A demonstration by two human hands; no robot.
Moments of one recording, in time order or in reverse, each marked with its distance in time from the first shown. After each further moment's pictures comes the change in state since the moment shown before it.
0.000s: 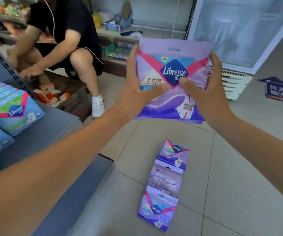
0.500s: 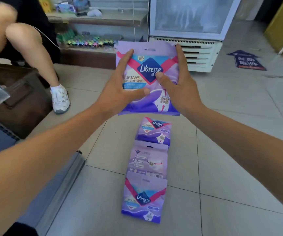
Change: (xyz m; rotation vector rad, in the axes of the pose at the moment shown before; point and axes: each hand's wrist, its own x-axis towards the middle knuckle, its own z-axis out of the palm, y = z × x) left_hand -0.056 -0.197 0.066 0.112 -0.245 -0.027; right_hand -0.075 0.192 -0.032 -0.249 0.112 -0.001
